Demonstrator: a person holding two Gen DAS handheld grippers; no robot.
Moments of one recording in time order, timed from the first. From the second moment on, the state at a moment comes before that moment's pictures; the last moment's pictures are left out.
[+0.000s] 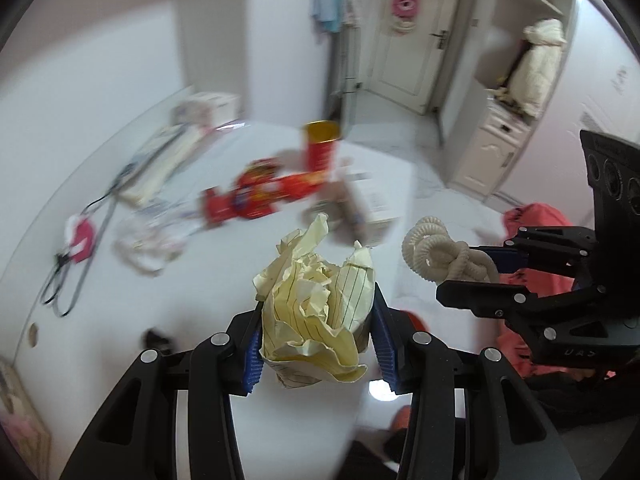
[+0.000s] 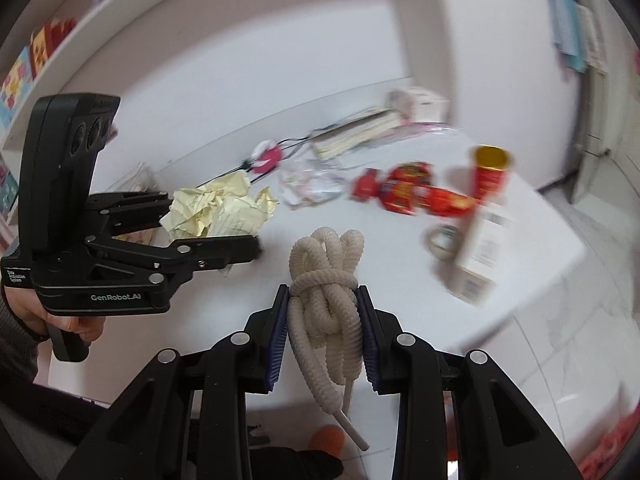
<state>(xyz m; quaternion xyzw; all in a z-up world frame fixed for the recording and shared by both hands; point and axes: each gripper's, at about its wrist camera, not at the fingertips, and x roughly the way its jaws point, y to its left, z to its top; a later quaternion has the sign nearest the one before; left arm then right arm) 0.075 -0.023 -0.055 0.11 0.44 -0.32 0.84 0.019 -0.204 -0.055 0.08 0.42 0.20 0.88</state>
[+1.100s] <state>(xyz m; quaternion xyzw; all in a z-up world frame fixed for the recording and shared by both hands) 0.074 -0.309 -0.333 0.19 0.59 -0.45 0.64 -0.042 -0.465 -0.346 0.31 0.55 -0.10 0.77</state>
